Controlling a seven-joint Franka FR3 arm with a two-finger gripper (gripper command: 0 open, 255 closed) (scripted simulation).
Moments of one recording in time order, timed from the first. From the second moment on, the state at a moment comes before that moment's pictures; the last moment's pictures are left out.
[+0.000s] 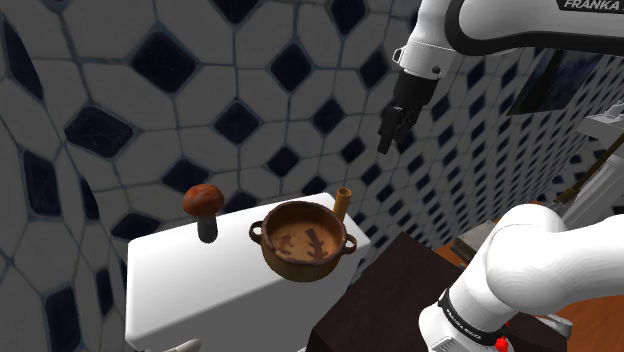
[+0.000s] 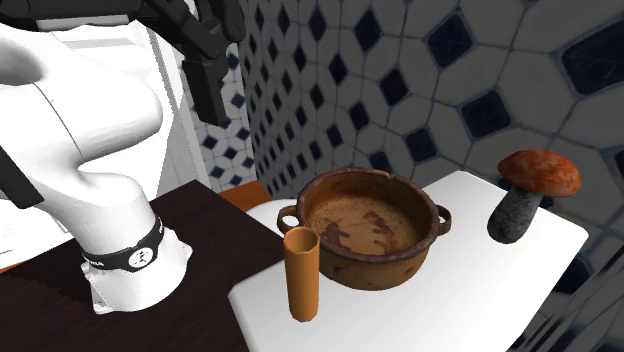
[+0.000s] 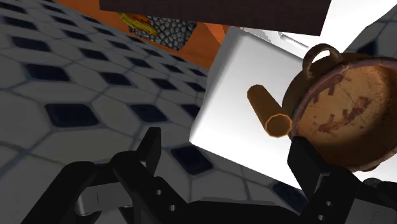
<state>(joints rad) 0.01 -0.81 -0.02 -2.45 0.01 1.67 -0.06</state>
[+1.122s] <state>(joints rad) 0.08 -0.42 0.18 -2.28 0.31 1.86 0.37</state>
